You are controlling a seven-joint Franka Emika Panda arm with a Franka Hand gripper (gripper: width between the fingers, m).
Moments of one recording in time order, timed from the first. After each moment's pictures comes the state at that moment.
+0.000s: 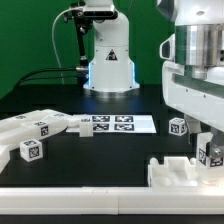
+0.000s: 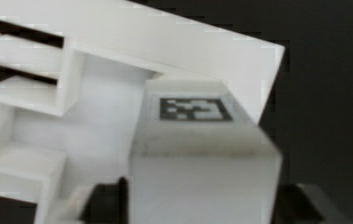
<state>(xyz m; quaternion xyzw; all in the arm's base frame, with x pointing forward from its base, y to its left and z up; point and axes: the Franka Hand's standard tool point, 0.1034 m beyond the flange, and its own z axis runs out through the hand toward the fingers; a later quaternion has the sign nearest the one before) 0.655 0.102 0.081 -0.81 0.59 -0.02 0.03</state>
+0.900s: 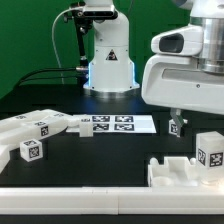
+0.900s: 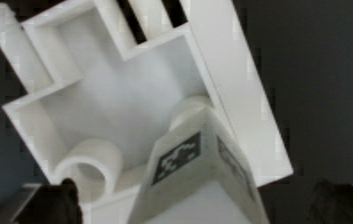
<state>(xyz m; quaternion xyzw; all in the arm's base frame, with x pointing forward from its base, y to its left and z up) 0.645 0.120 0.089 -1.00 0.09 0.00 -0.02</state>
